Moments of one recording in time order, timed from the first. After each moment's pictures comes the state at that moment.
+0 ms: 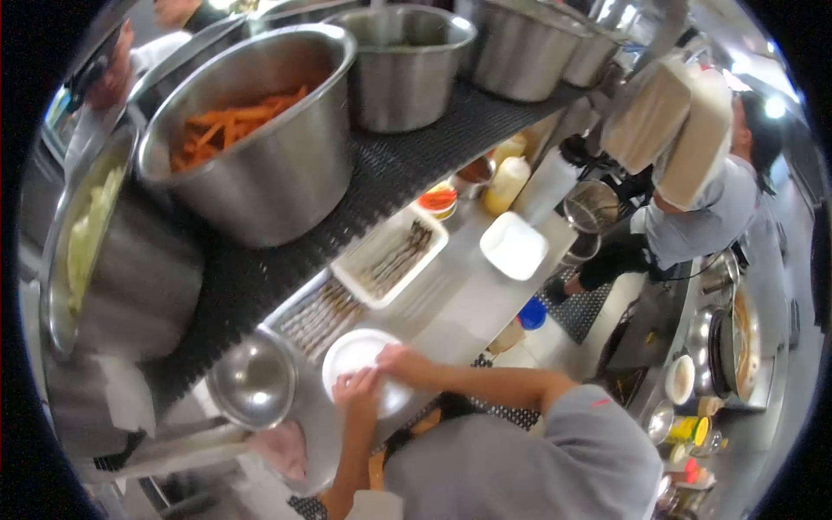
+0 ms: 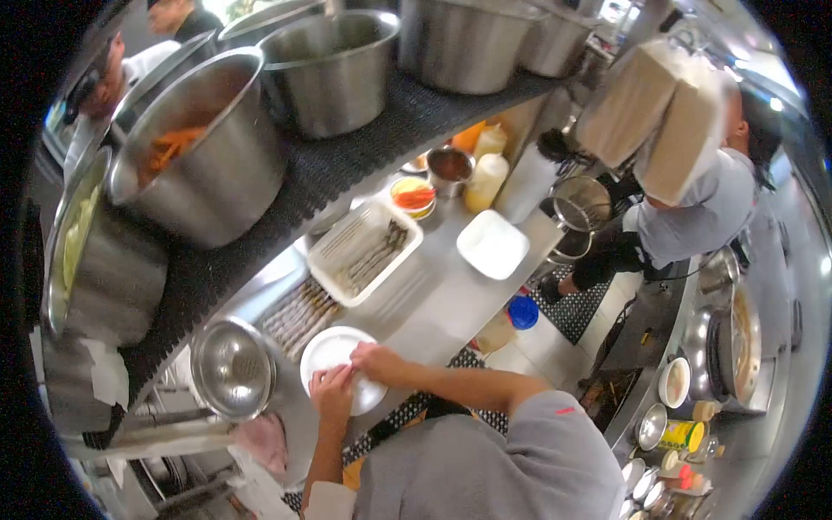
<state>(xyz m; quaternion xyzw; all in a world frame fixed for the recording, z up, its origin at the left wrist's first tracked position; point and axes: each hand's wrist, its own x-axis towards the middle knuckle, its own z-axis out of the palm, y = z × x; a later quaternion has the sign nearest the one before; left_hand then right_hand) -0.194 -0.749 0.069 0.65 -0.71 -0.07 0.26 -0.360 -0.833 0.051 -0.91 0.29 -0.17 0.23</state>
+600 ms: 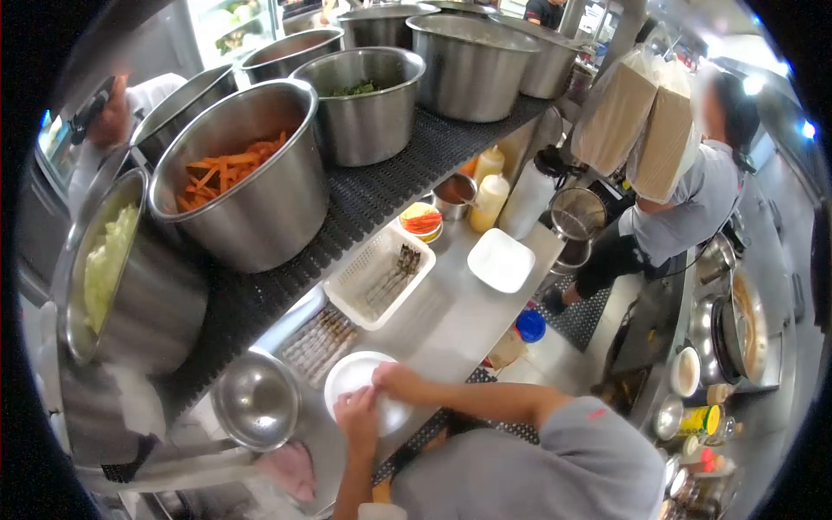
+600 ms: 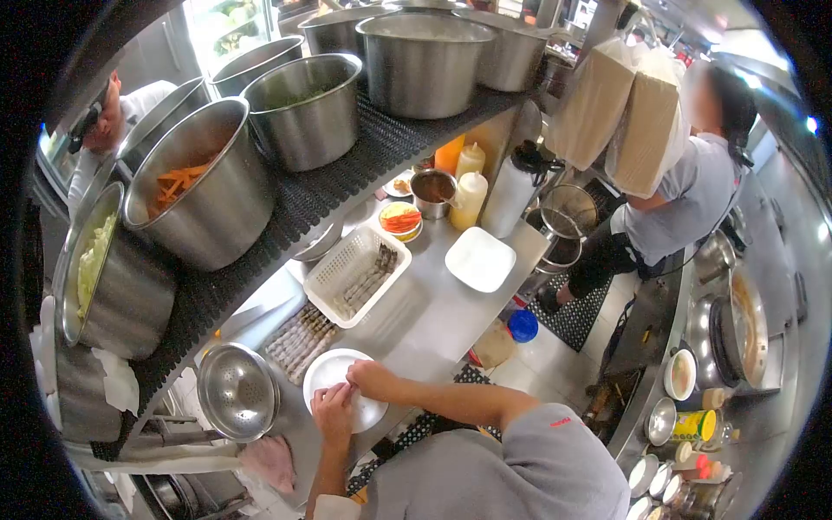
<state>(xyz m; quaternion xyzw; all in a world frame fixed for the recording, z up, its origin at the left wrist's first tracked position) -0.189 -0.752 0.059 0.65 -0.71 -0.05 0.27 -0.349 -0.834 0.058 -0.88 0.36 -0.17 0.26</state>
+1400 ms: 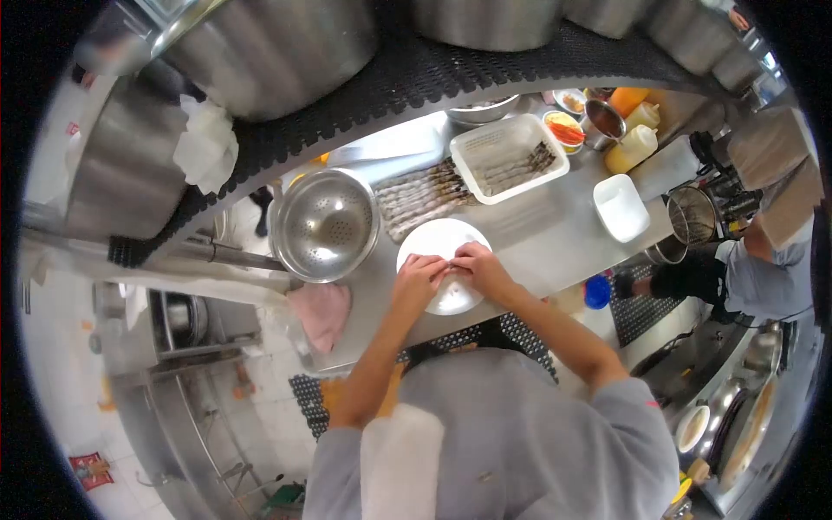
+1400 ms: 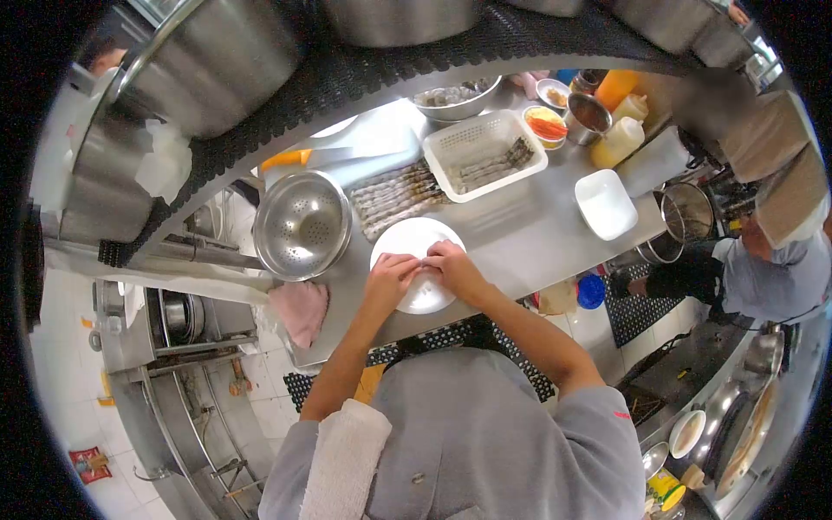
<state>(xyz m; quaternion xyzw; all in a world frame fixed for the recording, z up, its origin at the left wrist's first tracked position) -0.167 -0.748 0.073 0.62 -0.69 -0.14 0.34 -0.350 -0.828 0.055 -0.87 0.27 -0.29 0.30</state>
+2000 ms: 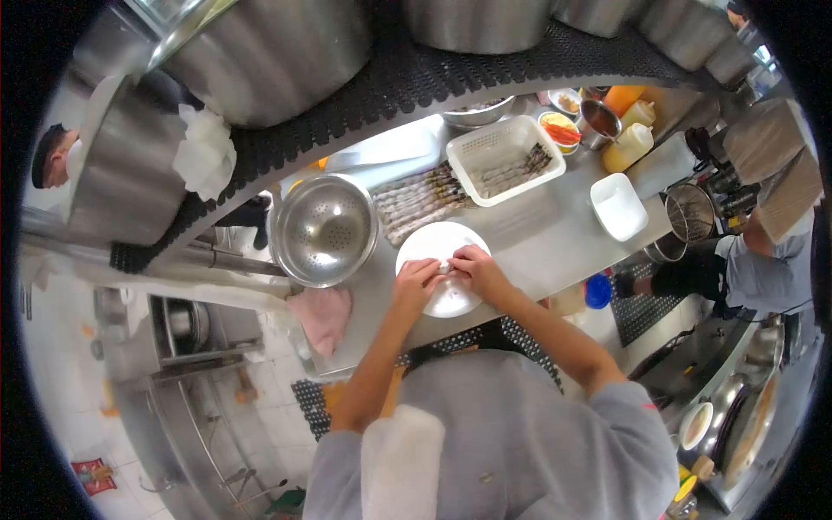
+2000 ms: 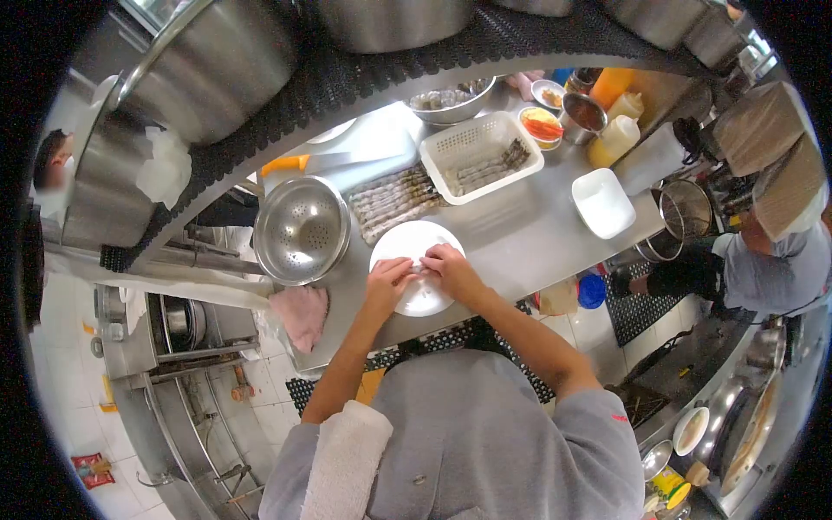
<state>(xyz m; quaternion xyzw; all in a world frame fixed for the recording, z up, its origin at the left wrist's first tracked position) -0.161 -0.746 0.055 0.61 -0.69 -0.11 0.37 -0.346 -0.821 0.055 -0.84 0.29 -0.34 0.30</state>
